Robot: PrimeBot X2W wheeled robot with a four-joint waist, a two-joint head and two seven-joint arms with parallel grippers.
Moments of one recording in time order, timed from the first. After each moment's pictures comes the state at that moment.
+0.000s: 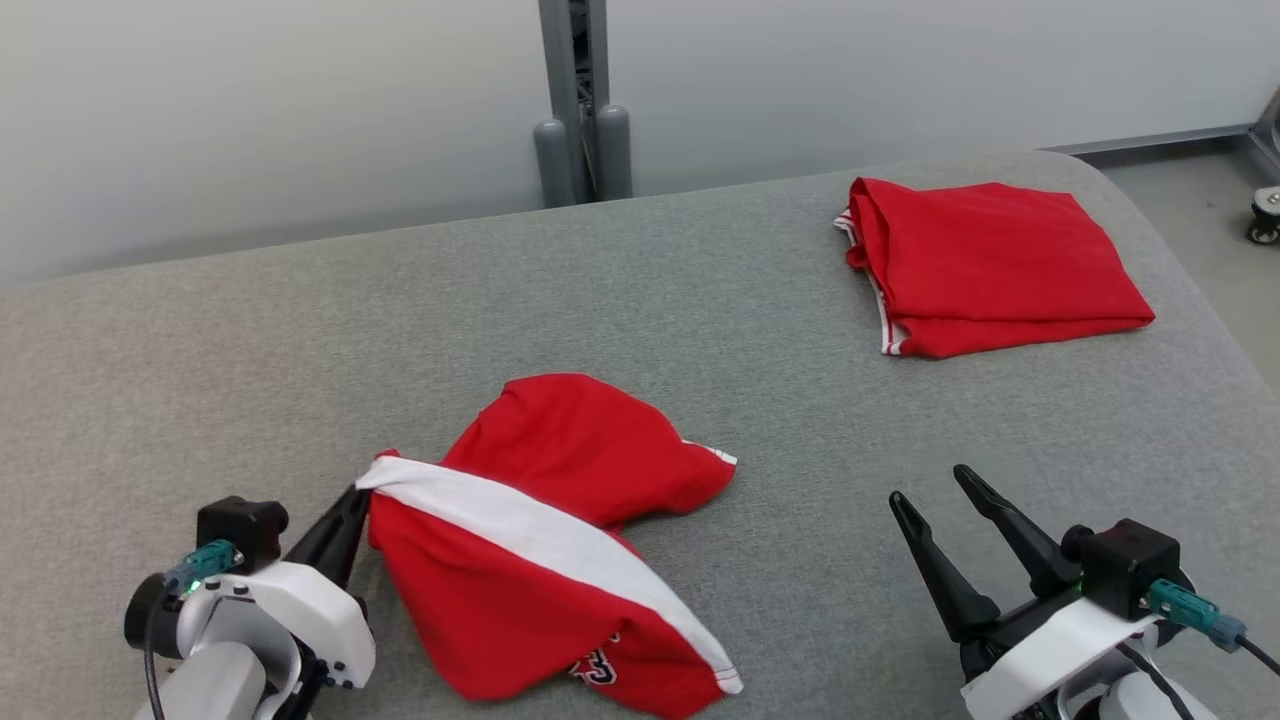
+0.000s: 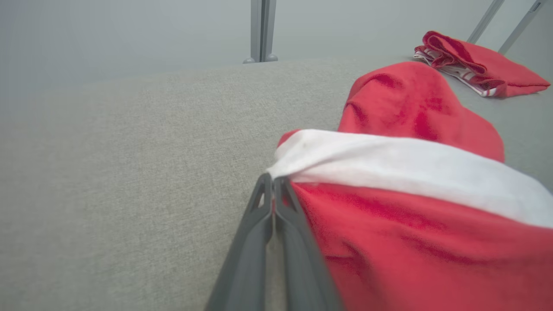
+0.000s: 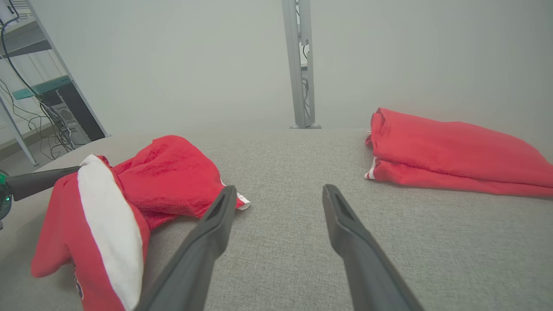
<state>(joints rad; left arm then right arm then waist) -0.39 0.31 -0.60 0.78 -0.68 -0.12 -0.25 -0.18 -0.33 0.49 0.28 0.54 0.13 -0.26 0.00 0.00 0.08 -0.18</state>
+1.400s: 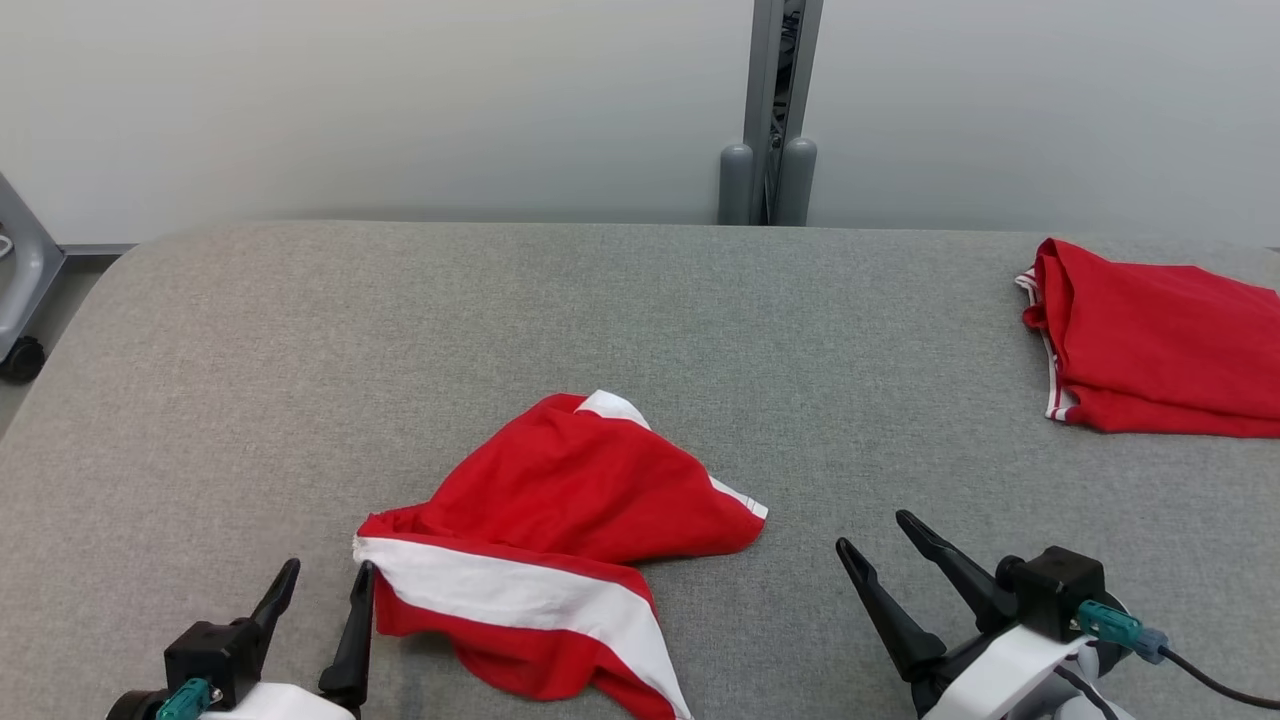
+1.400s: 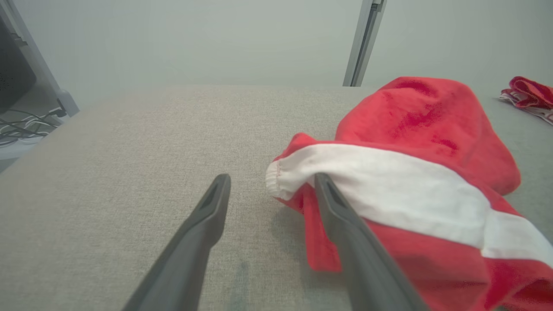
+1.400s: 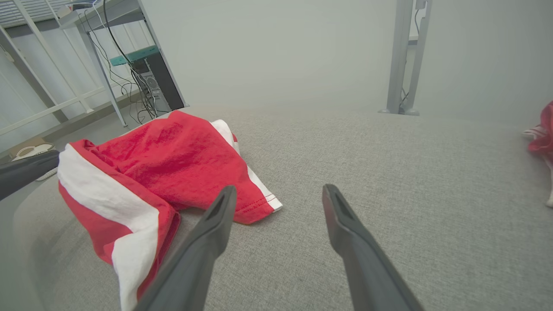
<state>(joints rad) -0.03 0.28 -0.28 0.39 -0.44 0.01 -0.26 -0.21 -0.29 0.59 0.36 0.55 0.13 -0.26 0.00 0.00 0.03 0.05</state>
